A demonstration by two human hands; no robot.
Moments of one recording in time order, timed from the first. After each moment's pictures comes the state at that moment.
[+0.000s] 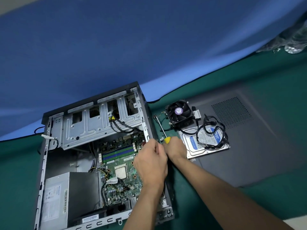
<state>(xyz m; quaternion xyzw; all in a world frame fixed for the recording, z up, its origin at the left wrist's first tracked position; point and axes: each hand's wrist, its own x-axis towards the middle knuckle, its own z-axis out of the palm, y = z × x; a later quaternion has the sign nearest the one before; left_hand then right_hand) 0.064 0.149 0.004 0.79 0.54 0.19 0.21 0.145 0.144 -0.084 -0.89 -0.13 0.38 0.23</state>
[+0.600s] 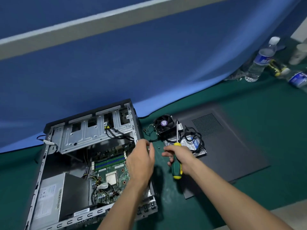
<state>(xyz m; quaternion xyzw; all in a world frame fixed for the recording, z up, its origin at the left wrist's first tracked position) 0.057 0.134 0.018 0.84 0.47 0.19 0.19 0.167 0.065 -0.002 -0.60 0.10 0.54 0.58</state>
